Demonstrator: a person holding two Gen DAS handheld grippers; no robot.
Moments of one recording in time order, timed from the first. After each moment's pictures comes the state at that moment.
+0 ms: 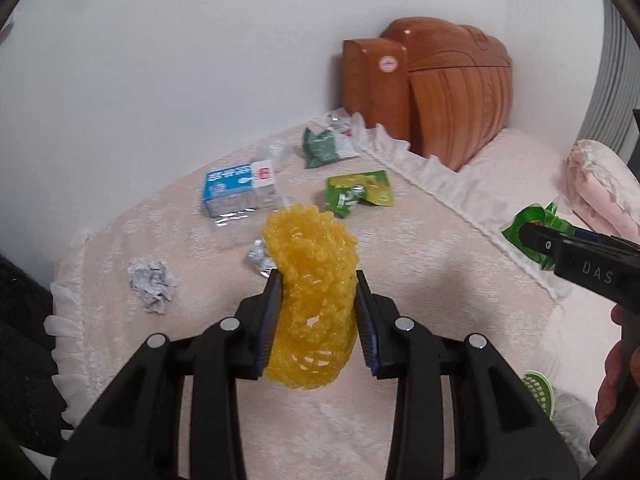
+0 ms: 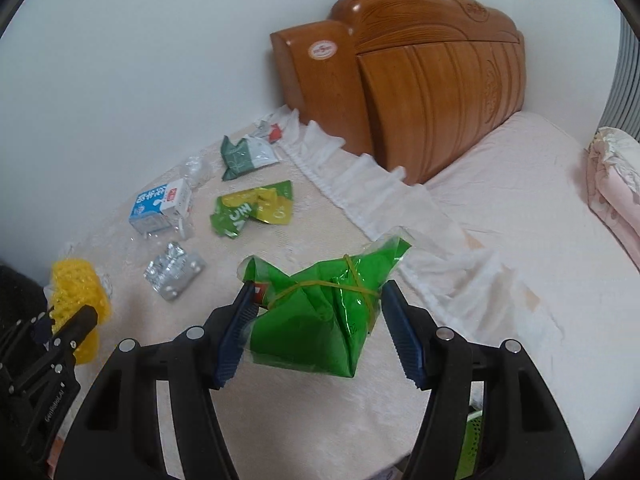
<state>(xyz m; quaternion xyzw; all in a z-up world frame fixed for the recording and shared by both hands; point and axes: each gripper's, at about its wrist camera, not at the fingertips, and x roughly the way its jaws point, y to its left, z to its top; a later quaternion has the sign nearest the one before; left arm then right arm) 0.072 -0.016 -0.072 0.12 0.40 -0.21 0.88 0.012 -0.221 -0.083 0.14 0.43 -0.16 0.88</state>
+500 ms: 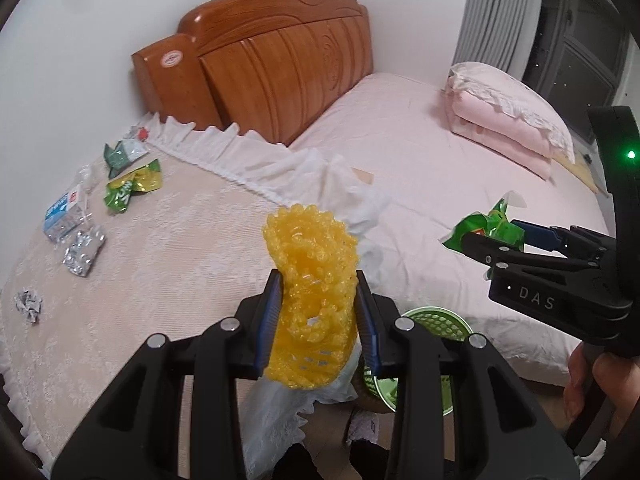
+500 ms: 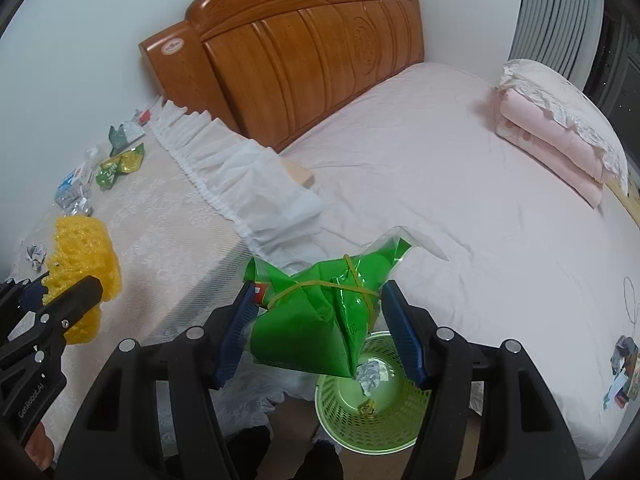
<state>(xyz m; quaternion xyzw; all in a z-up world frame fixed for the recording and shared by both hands) -0.094 -0.176 -0.083 0.19 0.41 -0.40 0.80 -0.177 -0.328 -0.109 0.18 0.45 -0.27 0.83</state>
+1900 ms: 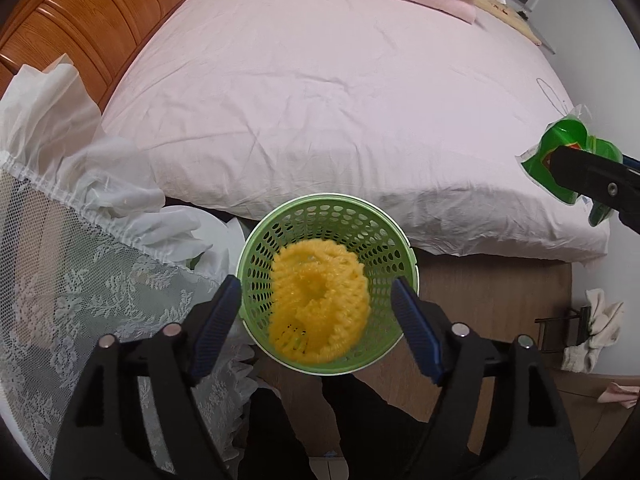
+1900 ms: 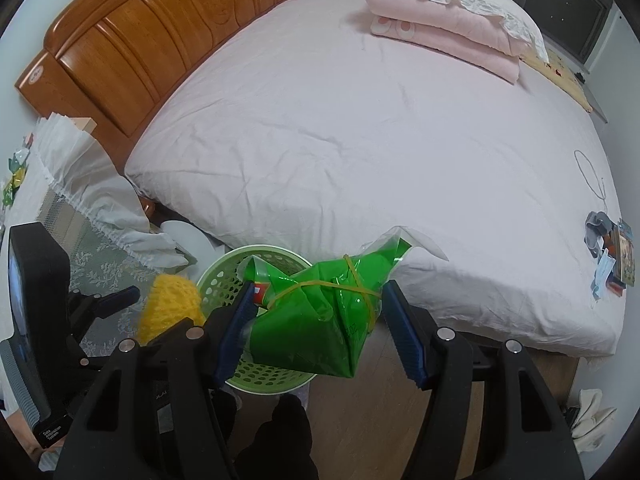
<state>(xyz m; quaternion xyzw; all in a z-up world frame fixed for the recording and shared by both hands) -0.242 -0.329 -0.256 0.34 0.50 -0.49 0.63 -0.373 -0.425 -0.198 0.28 0.49 -0.38 0.73</state>
